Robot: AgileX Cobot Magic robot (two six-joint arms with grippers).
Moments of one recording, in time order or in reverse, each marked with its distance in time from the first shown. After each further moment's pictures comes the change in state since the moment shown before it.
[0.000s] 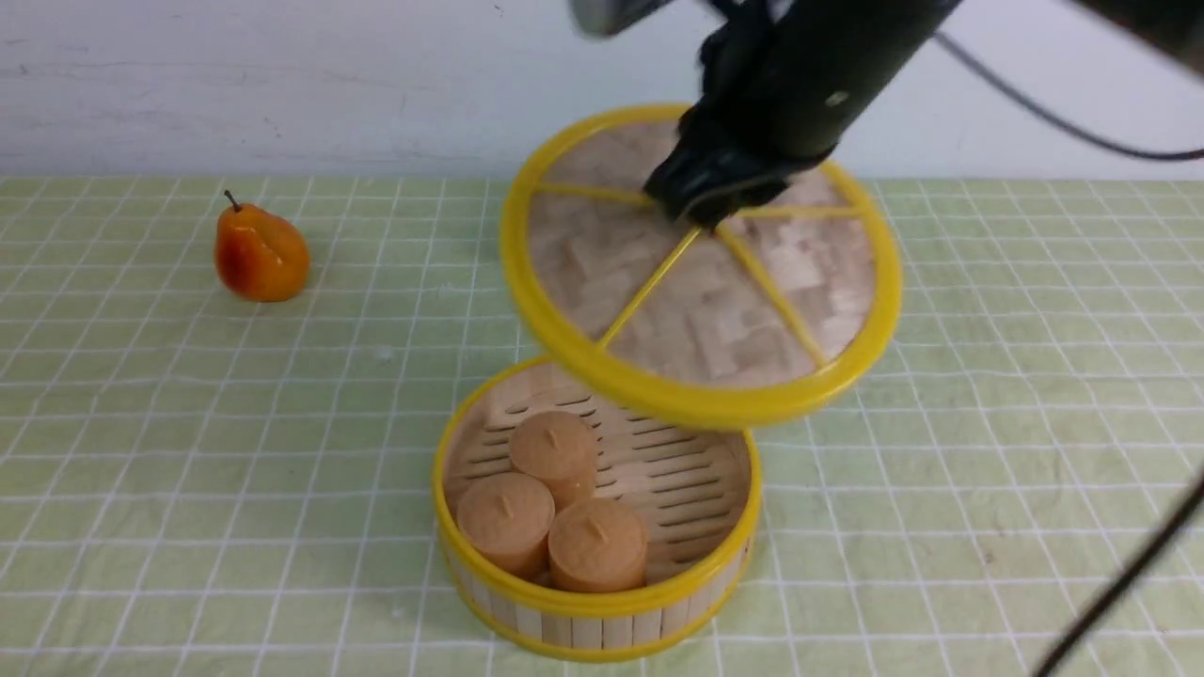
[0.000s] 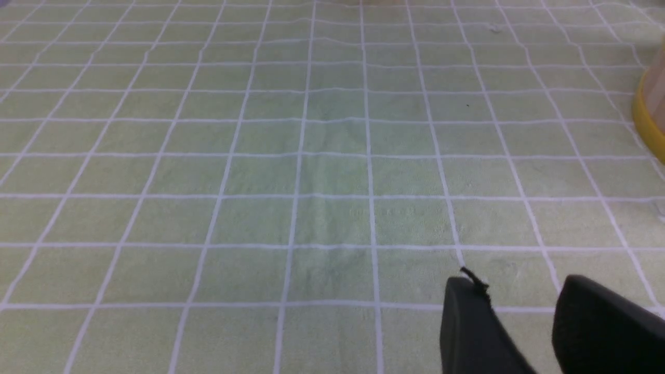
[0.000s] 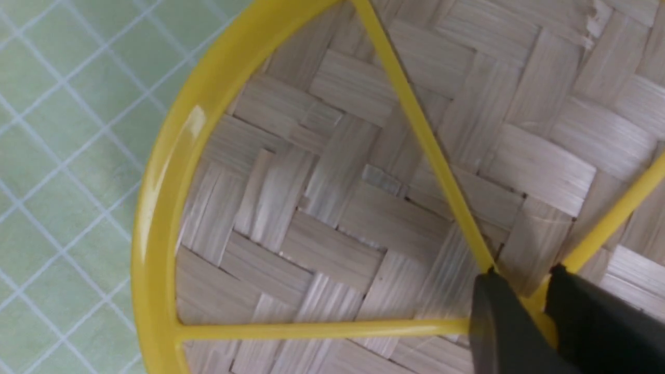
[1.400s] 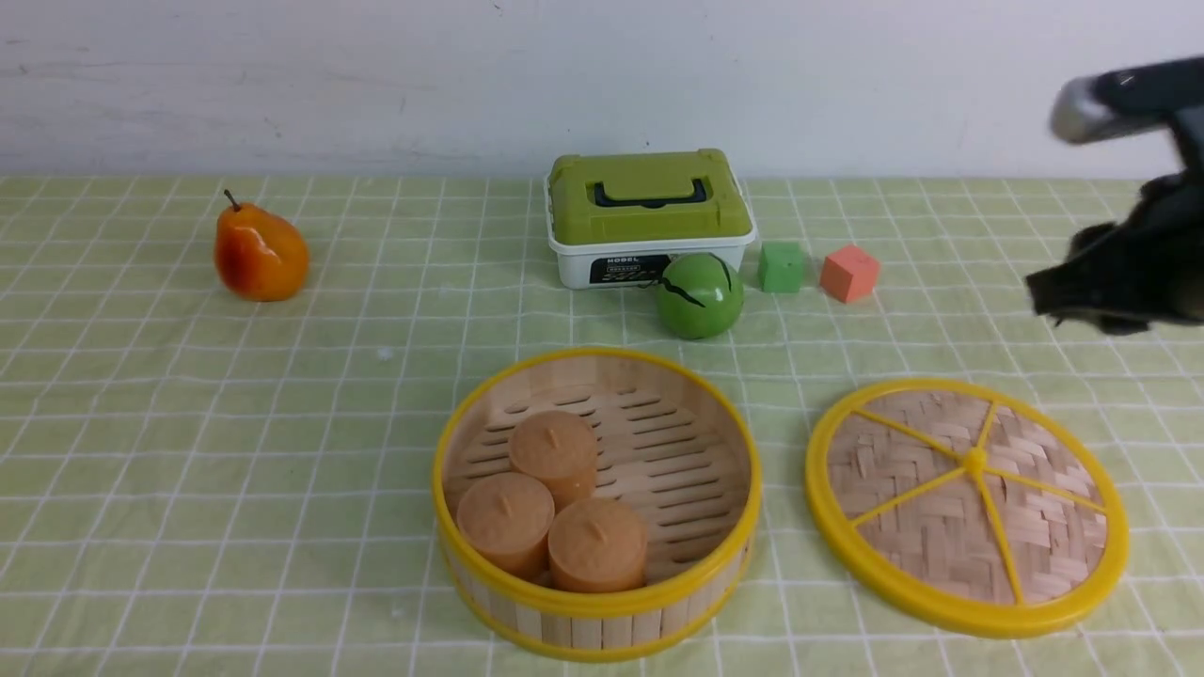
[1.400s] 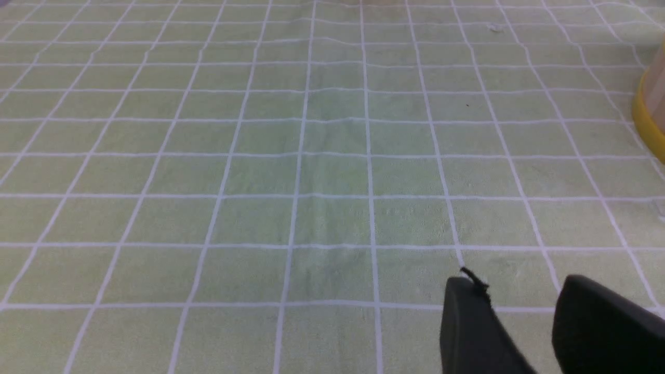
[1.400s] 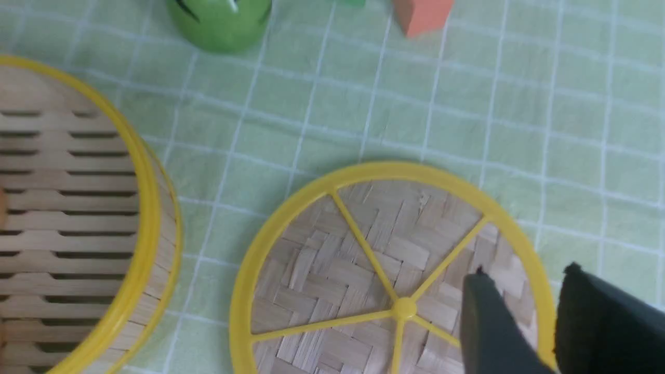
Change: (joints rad) right arm -0.417 -0.541 0.918 0.035 -0.597 0.110; left arm 0.000 0.000 0.000 0.000 0.000 0.000
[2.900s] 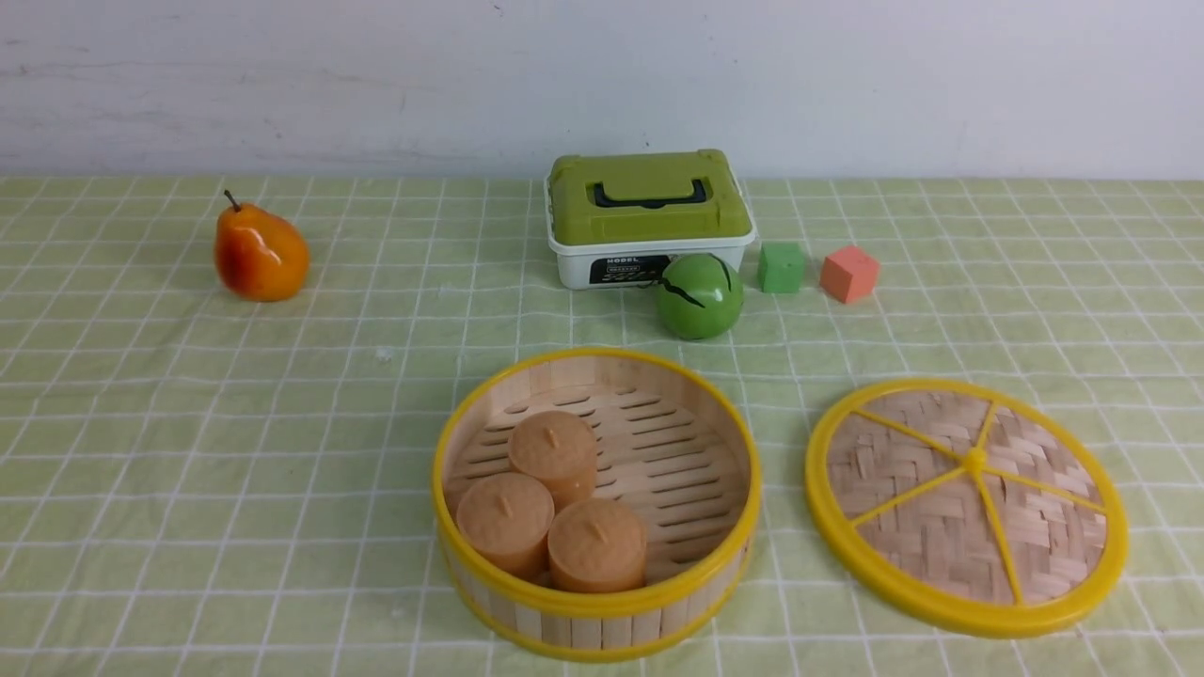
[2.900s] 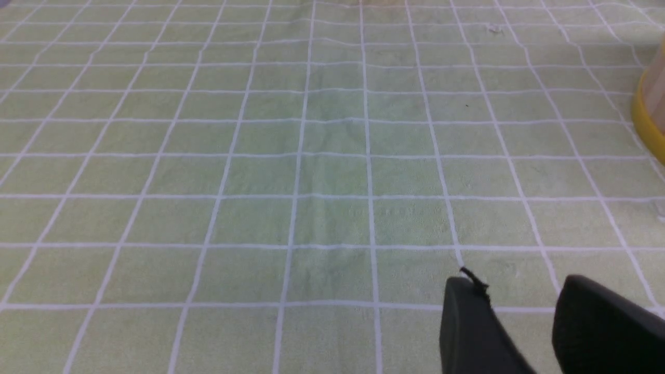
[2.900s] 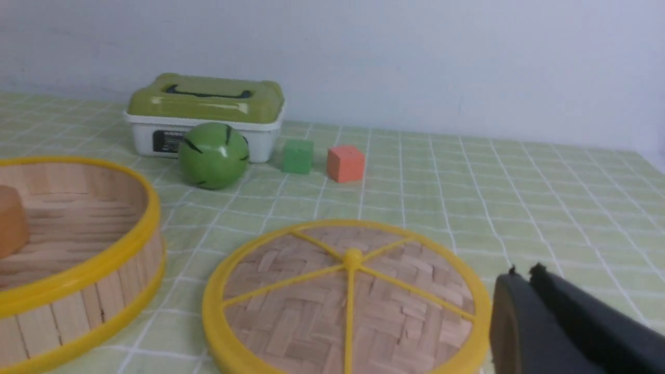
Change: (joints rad) right arm -0.096 -1.222 1.122 -0.037 -0.549 0.076; left arm 0.000 0.000 0.000 0.000 0.000 0.000
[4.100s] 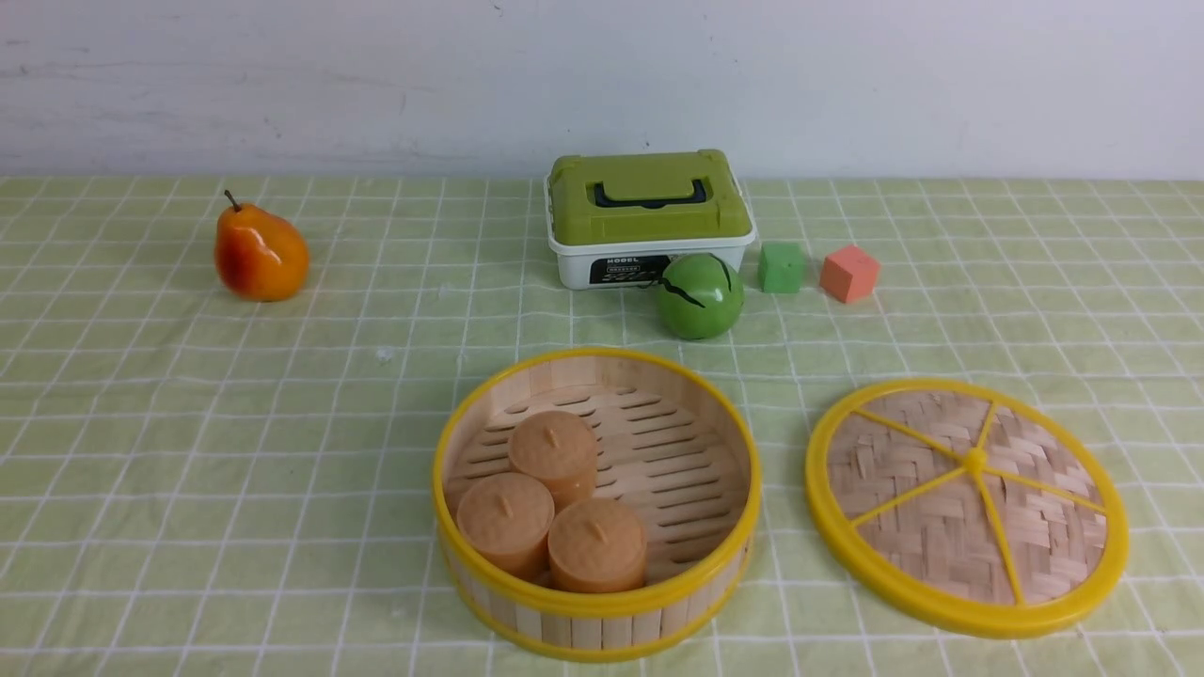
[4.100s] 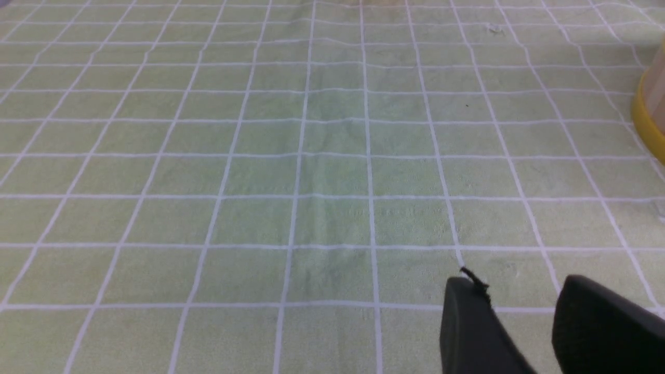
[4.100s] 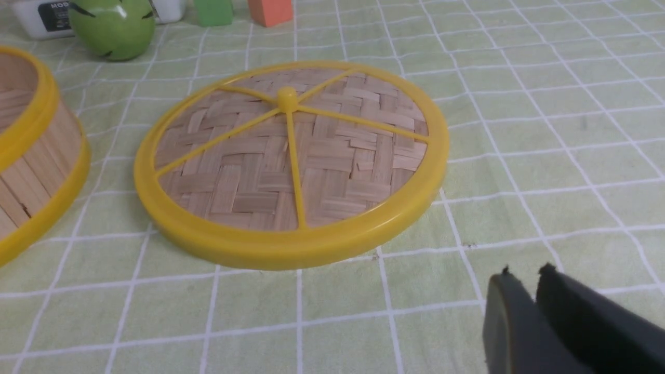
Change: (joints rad) right arm -0.079 -0.035 0.006 -0.020 0.298 0.127; left arm 0.000 0.000 0.000 0.000 0.000 0.000
